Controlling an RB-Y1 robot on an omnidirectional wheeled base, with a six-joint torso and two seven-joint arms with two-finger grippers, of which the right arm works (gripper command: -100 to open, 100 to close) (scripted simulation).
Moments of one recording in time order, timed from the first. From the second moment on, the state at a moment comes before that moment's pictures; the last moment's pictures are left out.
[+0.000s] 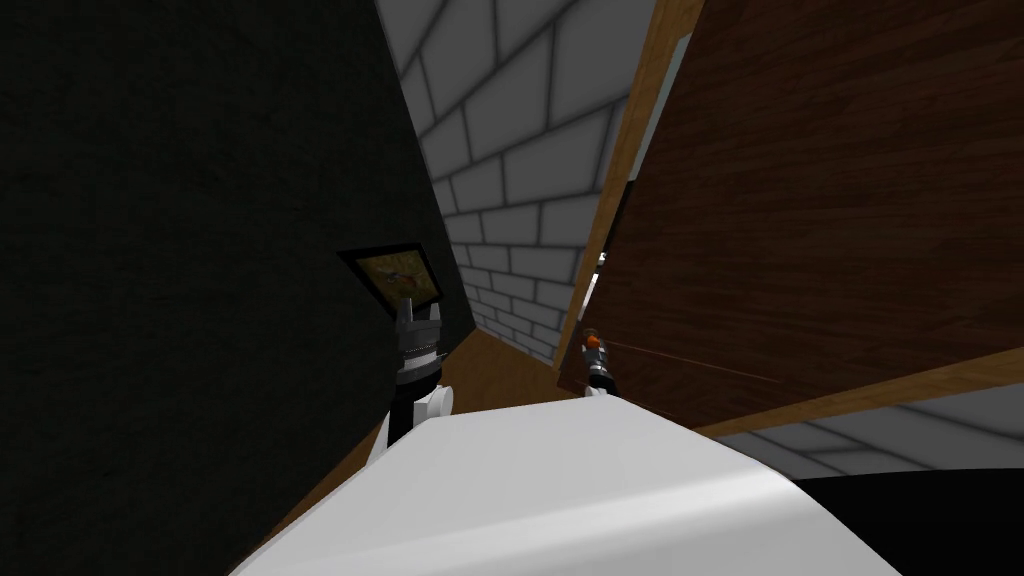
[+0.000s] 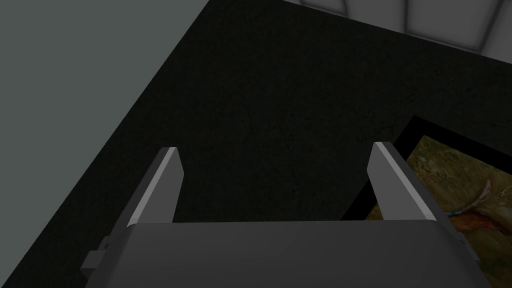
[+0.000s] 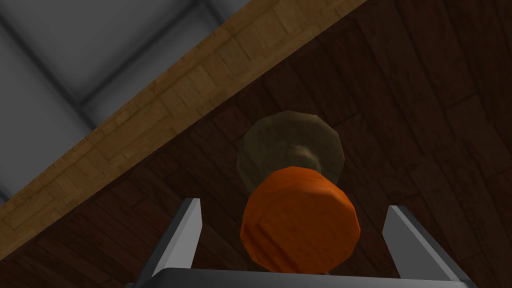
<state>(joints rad) 0.02 -0.15 -0.23 -0.80 -0.36 -0.72 -0.51</state>
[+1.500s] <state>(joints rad) -0.02 -0.10 -0.24 -0.78 -0.45 -0.77 -0.89</state>
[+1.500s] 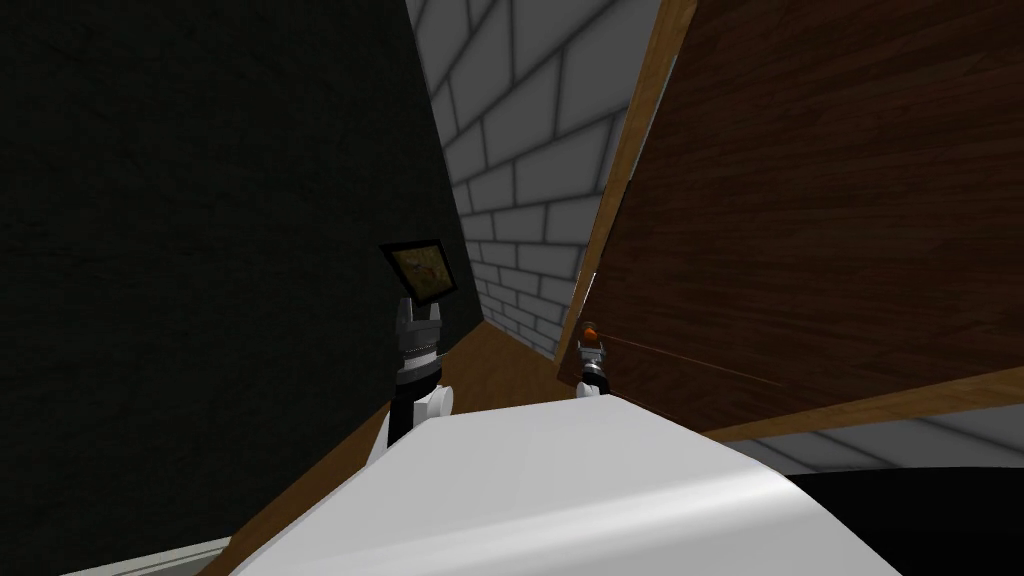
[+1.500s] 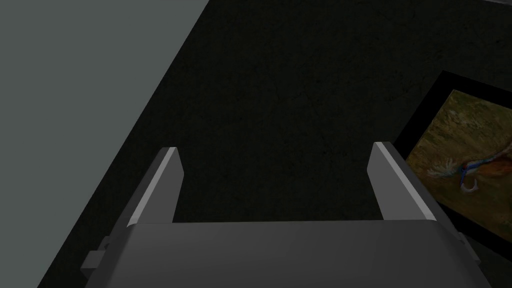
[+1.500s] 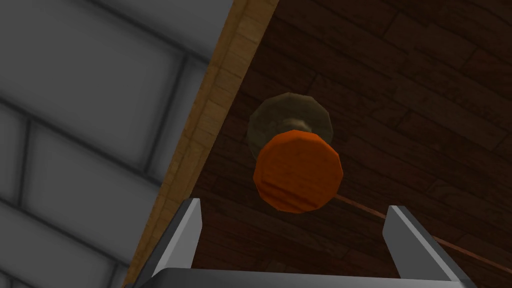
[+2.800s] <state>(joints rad) -0.04 -0.05 -0.25 -0.76 -0.51 -0.81 -1.21</state>
